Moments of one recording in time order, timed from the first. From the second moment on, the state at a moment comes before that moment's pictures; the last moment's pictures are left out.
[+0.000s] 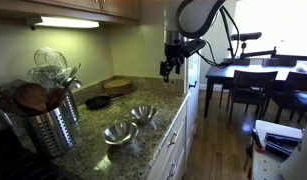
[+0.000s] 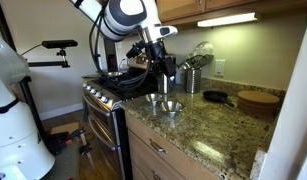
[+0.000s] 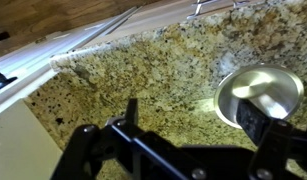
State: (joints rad) arm -0.14 -0.22 0.02 -2.49 -0.32 2.50 0.21
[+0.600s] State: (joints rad) arm -0.03 0.00 0.04 -2.34 -0.16 2.51 0.06
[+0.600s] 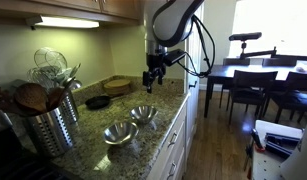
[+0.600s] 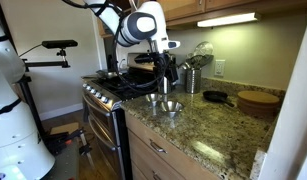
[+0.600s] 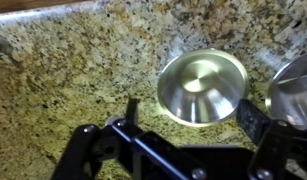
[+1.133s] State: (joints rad) arm 0.03 0.14 0.09 -2.22 -0.08 2.50 -0.06
